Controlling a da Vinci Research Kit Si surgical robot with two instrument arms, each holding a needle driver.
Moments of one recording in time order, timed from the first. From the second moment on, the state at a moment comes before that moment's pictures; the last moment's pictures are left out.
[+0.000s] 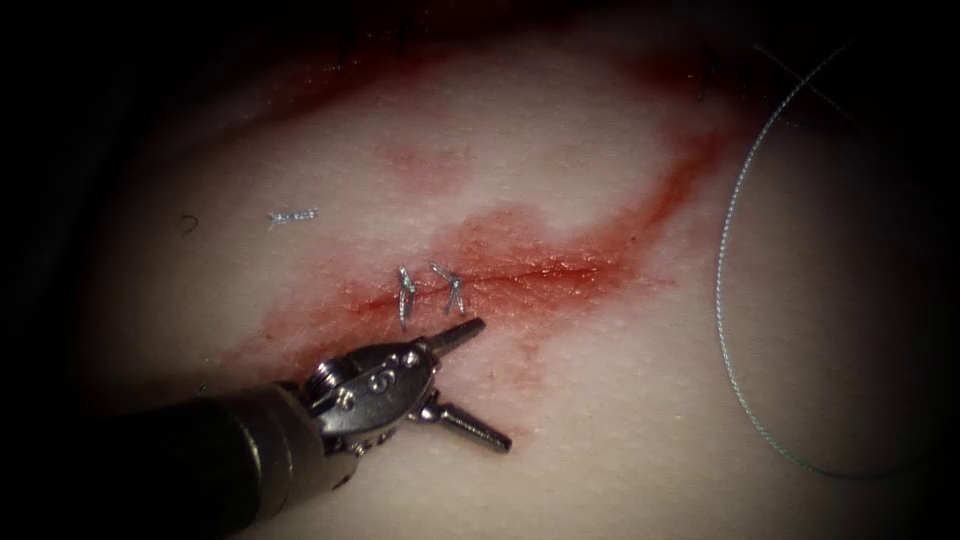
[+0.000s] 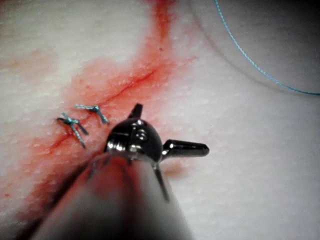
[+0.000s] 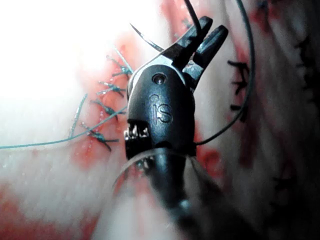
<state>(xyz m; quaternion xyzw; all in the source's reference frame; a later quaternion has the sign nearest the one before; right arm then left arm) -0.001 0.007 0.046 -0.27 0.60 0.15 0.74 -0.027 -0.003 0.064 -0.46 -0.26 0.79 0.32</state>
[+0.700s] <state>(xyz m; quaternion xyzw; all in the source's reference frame) 0.011 -0.002 0.059 -0.10 0.66 0.25 0.70 -0.026 -0.005 0.064 -0.45 -0.26 0.80 0.31</state>
